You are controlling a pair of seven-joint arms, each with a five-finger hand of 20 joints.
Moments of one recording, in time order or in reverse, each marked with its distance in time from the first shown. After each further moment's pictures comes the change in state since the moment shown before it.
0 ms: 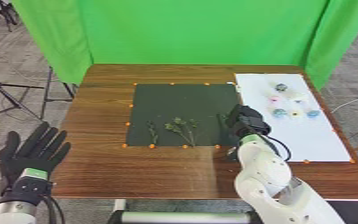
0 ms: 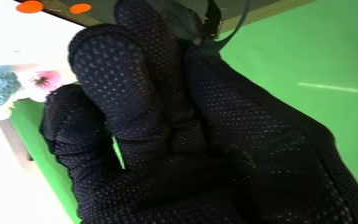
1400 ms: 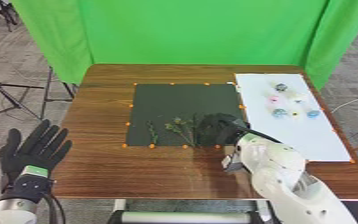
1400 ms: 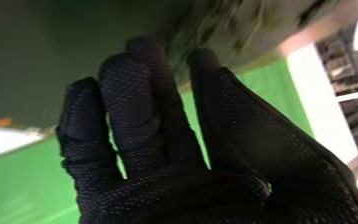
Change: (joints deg) left arm -1.0 0.1 0.0 0.1 0.1 0.1 -0.9; right arm -2.2 -1.2 8.1 -1.1 5.6 -22.0 -29.1
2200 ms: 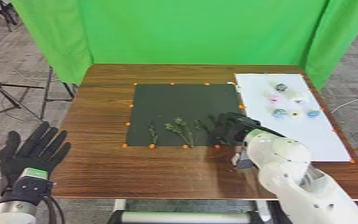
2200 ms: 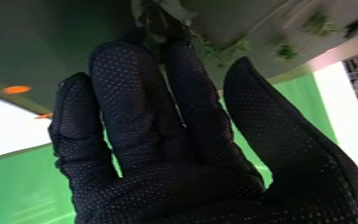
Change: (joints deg) left arm 1.0 0.1 0.1 -0.1 -0.2 0.1 1.0; right arm 1.5 3.0 1.2 -0.1 2.0 -3.2 6.3
